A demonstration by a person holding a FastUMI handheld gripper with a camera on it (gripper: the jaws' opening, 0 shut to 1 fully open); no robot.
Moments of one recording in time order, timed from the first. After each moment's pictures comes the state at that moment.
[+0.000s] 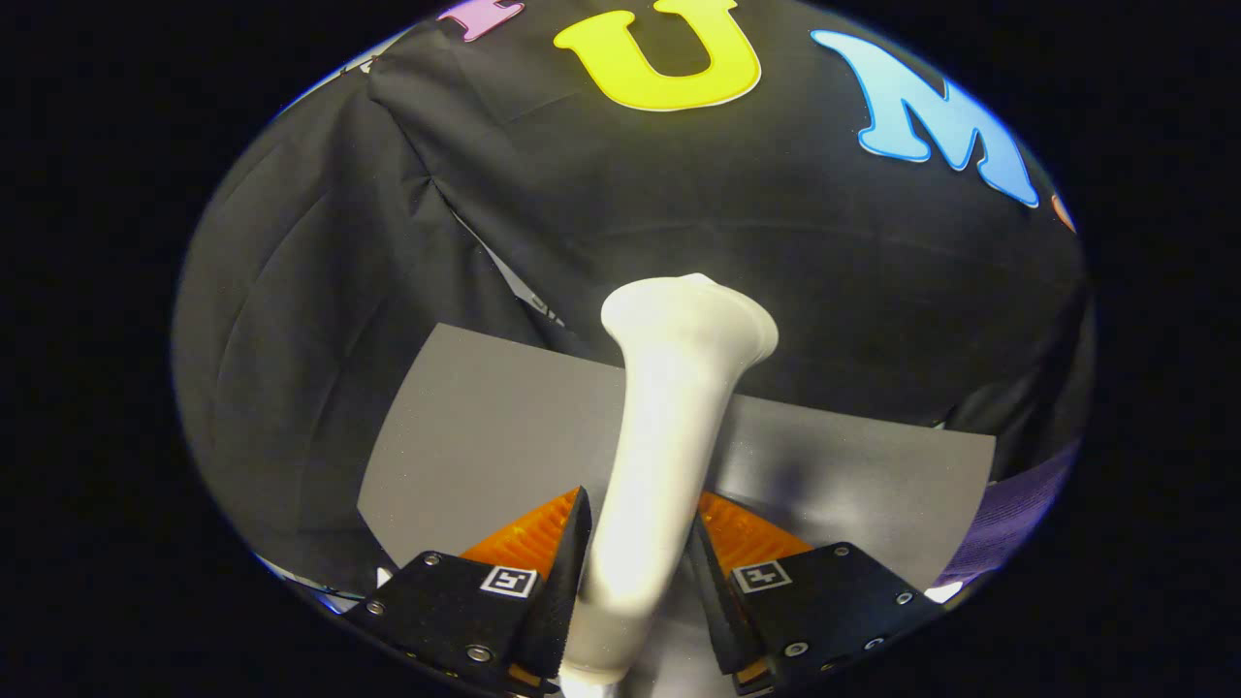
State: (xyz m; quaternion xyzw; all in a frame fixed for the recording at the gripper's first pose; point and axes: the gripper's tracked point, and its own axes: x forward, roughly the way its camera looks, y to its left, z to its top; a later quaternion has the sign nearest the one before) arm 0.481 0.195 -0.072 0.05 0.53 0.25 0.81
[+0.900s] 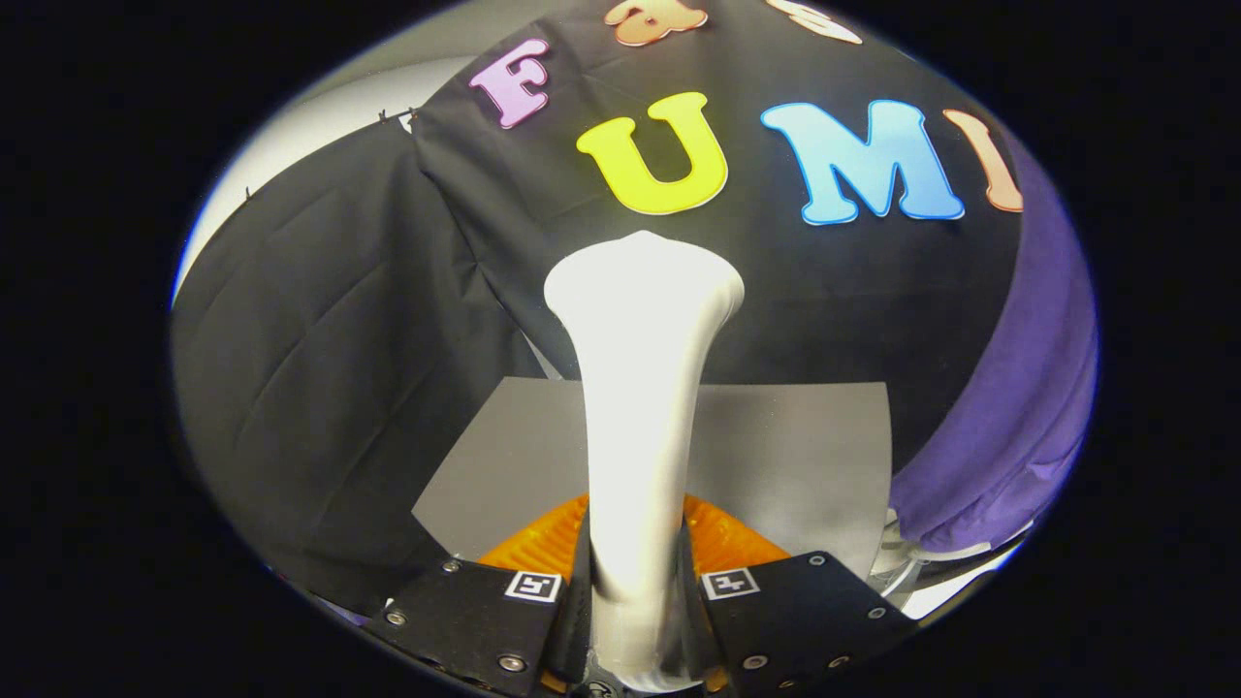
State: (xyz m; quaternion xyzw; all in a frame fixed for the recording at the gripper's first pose) arm 0.371 0.136 0.027 0.12 0.38 0.26 0.88
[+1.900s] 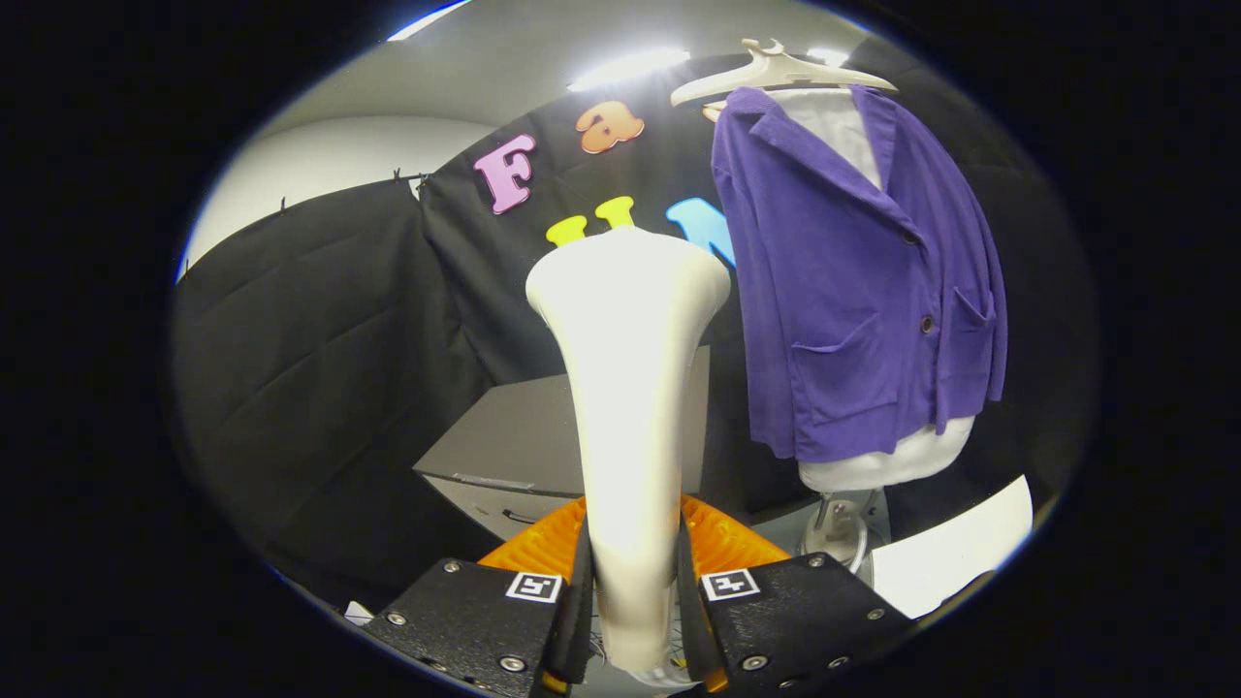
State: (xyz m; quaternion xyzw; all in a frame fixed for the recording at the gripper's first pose) arm 0.132 -0.015 0.039 0.13 0.25 0.14 0.95
